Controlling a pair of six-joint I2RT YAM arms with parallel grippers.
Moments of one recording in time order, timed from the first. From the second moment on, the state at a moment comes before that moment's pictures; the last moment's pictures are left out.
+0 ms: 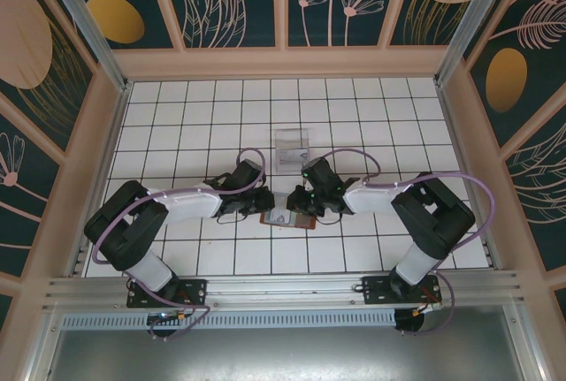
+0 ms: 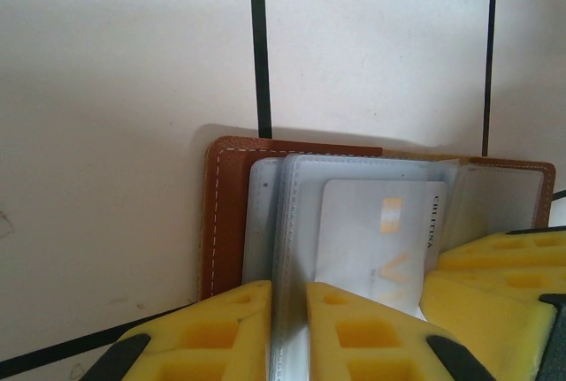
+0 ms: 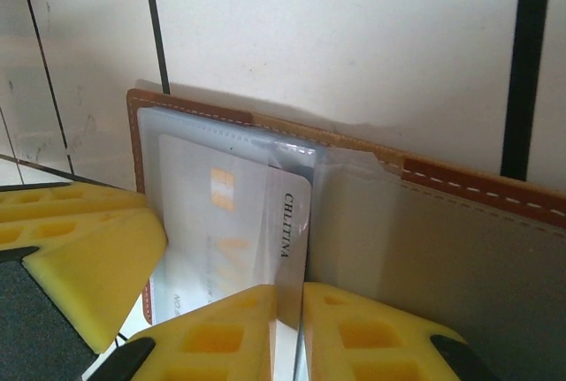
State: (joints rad) left arm -0.74 1.62 0.72 -0.09 0.18 -0.85; right arm 0.76 1.64 0.71 -0.01 -0.35 0.93
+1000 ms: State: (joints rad) left arm -0.73 1.62 0.70 -0.06 0.19 -0.86; right arm 0.70 1.63 0.58 0.22 -0.49 0.99
